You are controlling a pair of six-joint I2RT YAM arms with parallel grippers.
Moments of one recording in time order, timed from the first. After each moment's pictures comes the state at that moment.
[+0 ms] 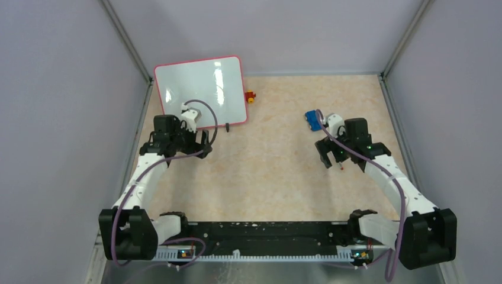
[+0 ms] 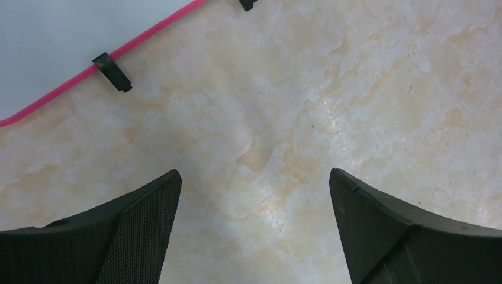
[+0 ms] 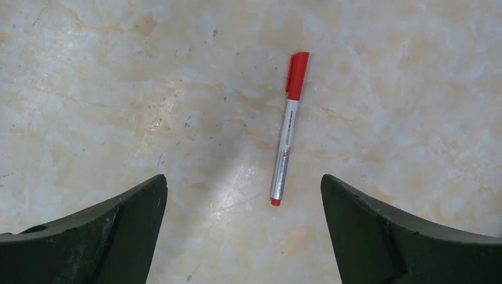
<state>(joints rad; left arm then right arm) 0.00 1.15 0.81 -0.45 0.45 0.24 0.20 1.08 0.76 -0.54 -0.14 -0.34</state>
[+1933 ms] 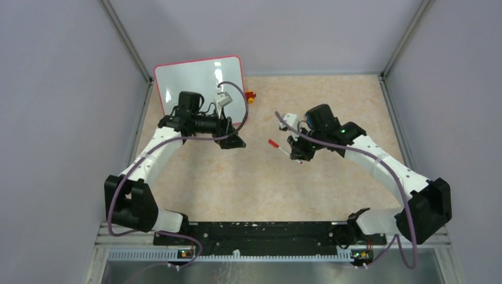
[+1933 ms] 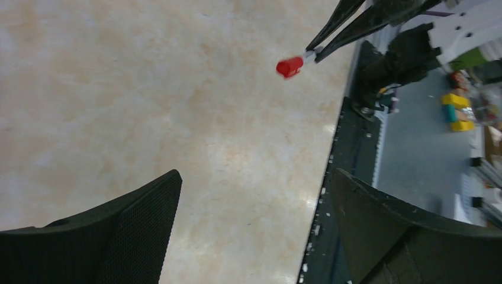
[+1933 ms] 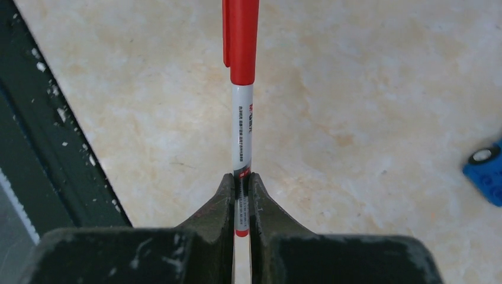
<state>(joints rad) -0.21 1.38 1.14 -0.51 1.00 0.18 0.50 1.29 1.08 -0.71 -0.43 -0.40</state>
